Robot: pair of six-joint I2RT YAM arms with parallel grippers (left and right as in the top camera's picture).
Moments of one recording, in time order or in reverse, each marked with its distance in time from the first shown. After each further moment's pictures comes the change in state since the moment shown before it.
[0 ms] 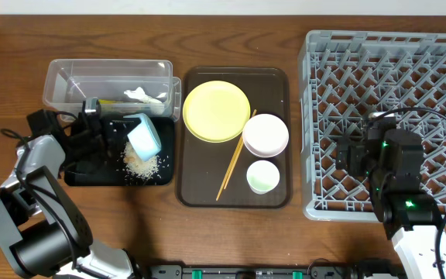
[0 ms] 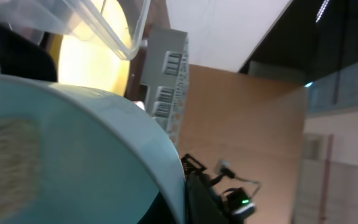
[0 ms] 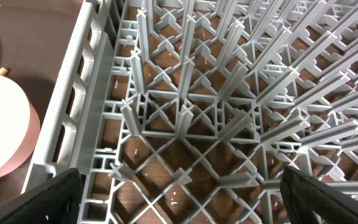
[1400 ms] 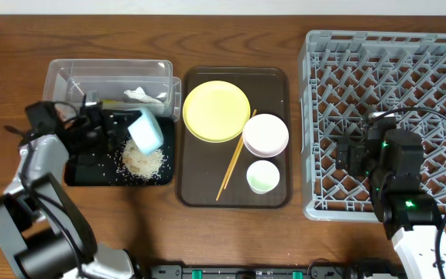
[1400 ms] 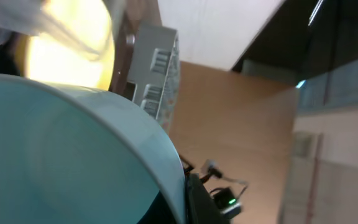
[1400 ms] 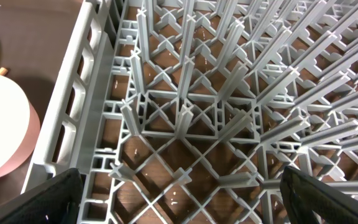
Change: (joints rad) left arm -0.041 -0.047 -0.001 0.150 0.008 -0.196; right arm 0.000 0.000 0.000 0.000 0.000 0.000
